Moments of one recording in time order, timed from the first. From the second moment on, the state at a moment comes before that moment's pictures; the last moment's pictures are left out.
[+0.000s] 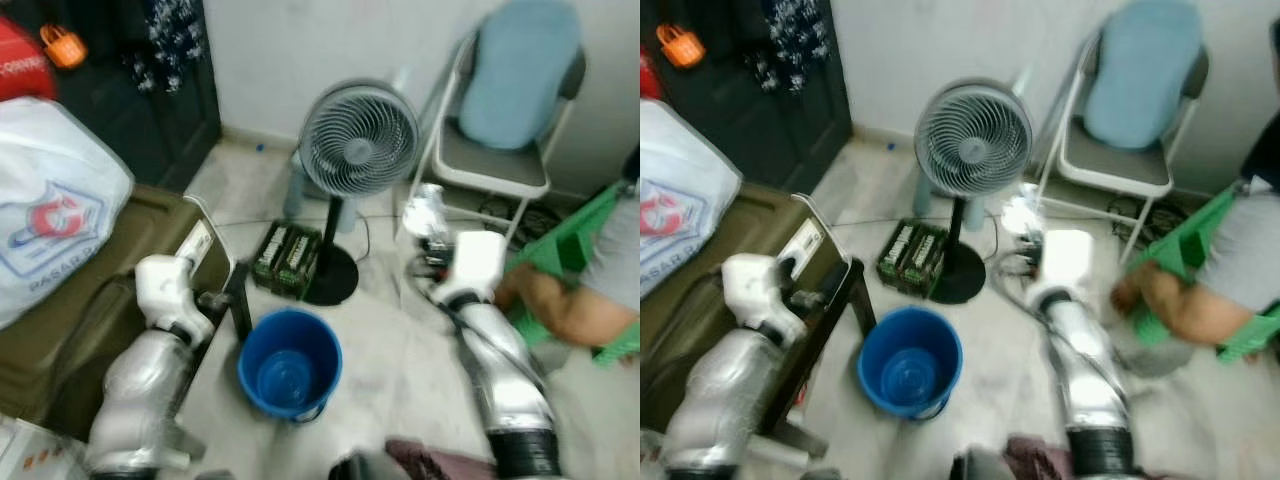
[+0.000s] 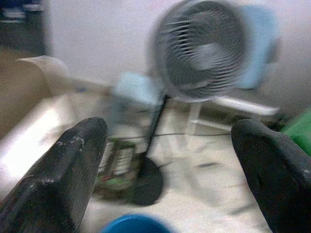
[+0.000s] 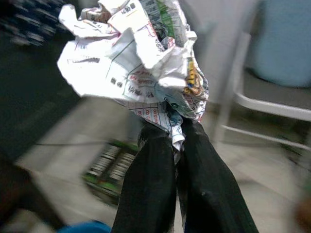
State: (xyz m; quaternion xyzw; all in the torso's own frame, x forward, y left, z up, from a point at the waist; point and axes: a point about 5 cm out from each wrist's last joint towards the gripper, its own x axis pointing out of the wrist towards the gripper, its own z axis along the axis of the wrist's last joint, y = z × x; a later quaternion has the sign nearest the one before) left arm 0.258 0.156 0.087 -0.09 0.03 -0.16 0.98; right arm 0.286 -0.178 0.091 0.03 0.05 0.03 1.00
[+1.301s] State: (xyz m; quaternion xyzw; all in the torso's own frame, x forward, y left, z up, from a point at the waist) left arm 0.234 0.196 0.108 0.04 0.01 -0.20 0.98; right arm 0.301 -0.146 0.090 0.04 0.05 0.05 1.00
